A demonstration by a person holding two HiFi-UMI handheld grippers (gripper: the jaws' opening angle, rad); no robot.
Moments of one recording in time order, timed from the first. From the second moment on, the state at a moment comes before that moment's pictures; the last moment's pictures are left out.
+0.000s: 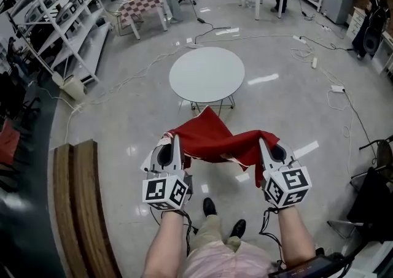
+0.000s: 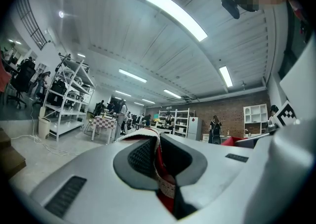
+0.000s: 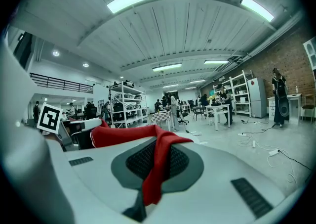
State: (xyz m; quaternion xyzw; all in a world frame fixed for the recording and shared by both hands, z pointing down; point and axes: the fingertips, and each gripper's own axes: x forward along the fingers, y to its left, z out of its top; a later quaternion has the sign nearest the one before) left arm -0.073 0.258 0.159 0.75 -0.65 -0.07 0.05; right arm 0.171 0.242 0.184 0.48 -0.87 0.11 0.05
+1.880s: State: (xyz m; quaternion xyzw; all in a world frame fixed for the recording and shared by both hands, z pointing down) left arm -0.013 0.352 0.072 0.75 -0.66 -0.06 -0.04; right arm 0.218 0.313 0.102 0.48 -0.88 0.03 0.01
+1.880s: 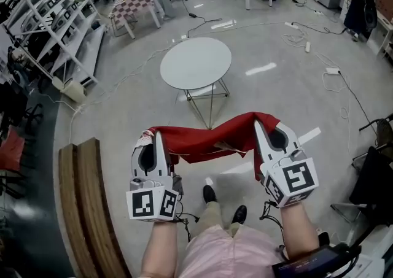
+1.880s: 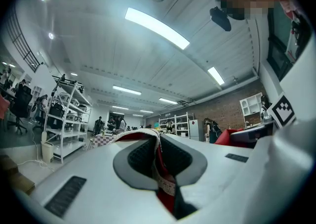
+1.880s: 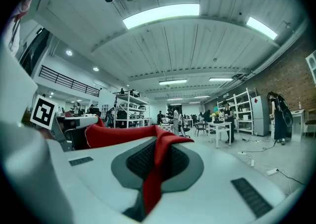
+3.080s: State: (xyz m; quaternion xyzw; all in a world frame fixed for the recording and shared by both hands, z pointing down) left arm -0.010 0.364 0.065 0.75 -0.65 -0.05 -0.06; right arm 0.215 0.325 0.089 0.48 -0.88 -0.01 0.01
